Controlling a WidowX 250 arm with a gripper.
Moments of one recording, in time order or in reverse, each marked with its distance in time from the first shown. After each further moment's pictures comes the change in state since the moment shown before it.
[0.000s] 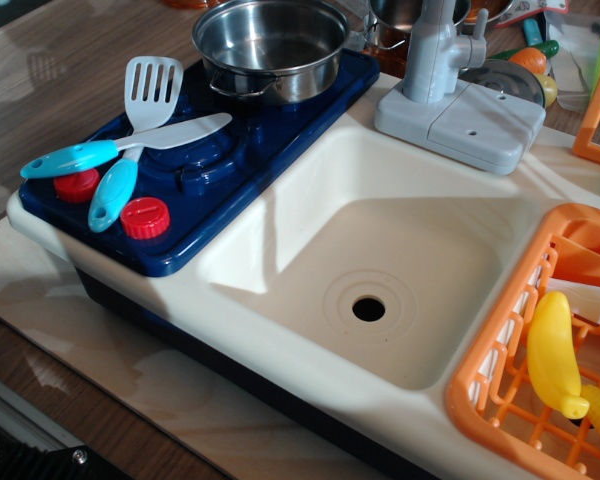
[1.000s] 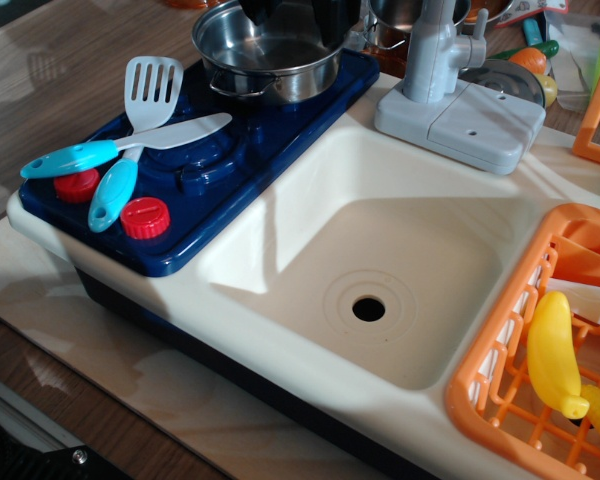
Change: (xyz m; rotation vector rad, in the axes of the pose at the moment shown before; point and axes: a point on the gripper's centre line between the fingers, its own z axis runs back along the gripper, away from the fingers) arm -0.008 -0.029 -0.024 -0.080 -0.003 -0.059
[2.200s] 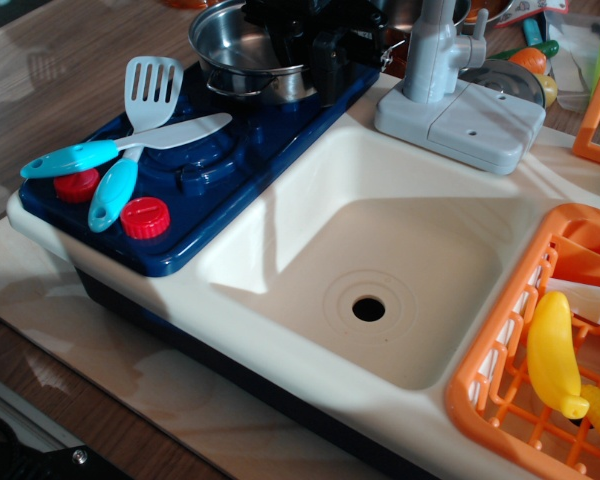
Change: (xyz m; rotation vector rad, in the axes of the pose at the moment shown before) arm -0.010 -0.015 -0.036 0.034 -0.033 -0.036
